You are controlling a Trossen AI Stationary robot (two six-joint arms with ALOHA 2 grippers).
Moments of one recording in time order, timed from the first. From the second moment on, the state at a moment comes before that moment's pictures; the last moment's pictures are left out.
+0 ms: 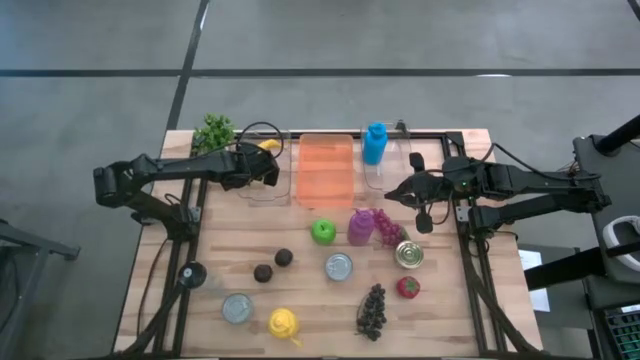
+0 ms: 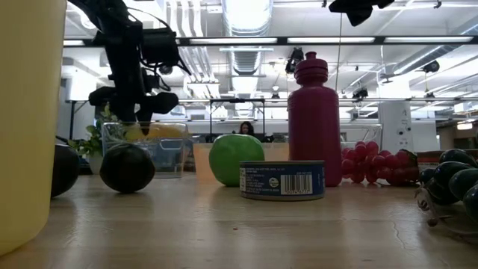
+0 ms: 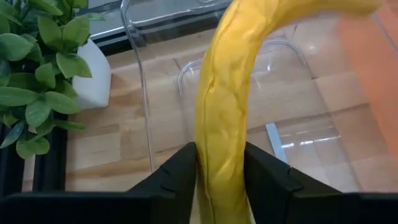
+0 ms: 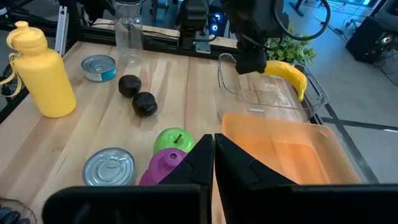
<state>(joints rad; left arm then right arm) 0.39 1.40 0.87 -0.74 -0.61 -0.86 -0.01 0.86 0.88 -0.43 0.02 -0.12</state>
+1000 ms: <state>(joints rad) 0.21 1.25 1.05 -0.74 -0.60 -0.70 -0.01 0.84 0.88 -0.44 0.02 -0.11</state>
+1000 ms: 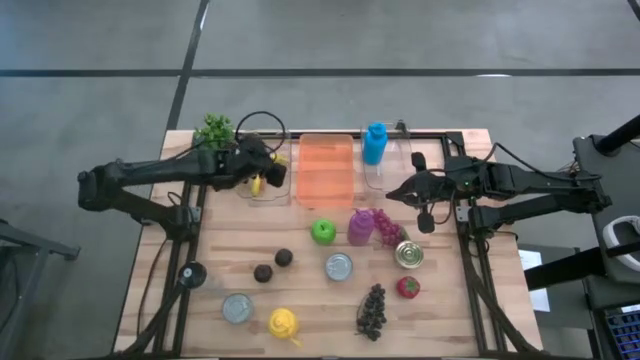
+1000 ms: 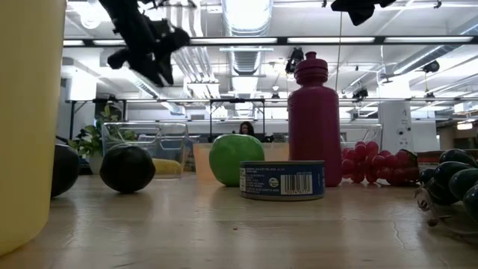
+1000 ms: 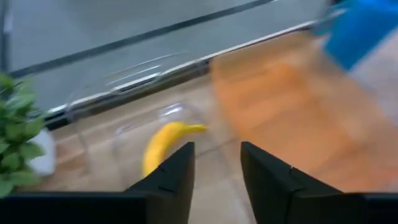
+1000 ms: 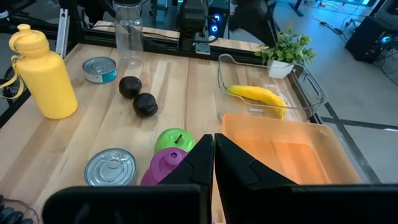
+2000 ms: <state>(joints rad) -0.52 1.25 0.91 -0.41 -1.05 -0.68 -0.01 0.84 0.88 -0.47 -0.01 -0.09</state>
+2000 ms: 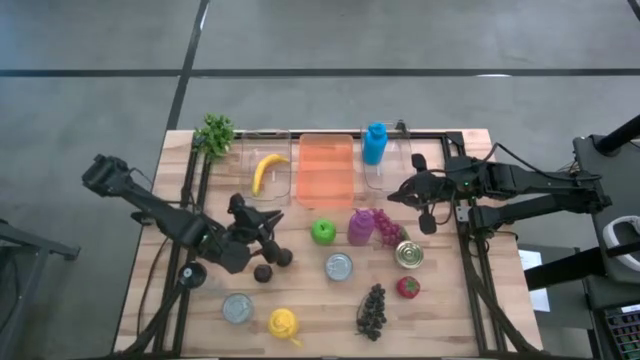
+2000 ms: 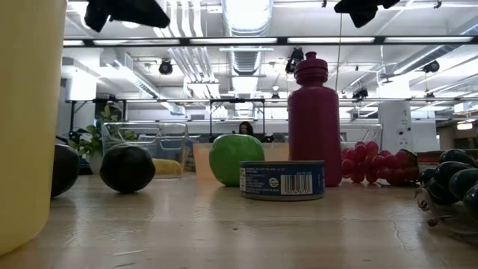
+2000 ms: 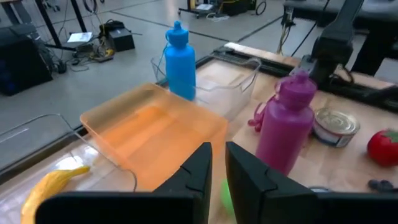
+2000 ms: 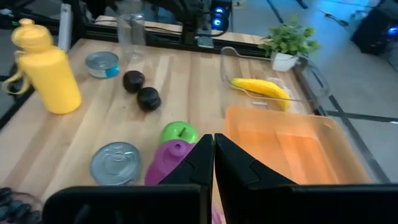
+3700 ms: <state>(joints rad) -0.52 1.27 0.88 -0.25 -1.05 -0.52 0.39 1.30 0.87 -0.36 0.00 -0.16</state>
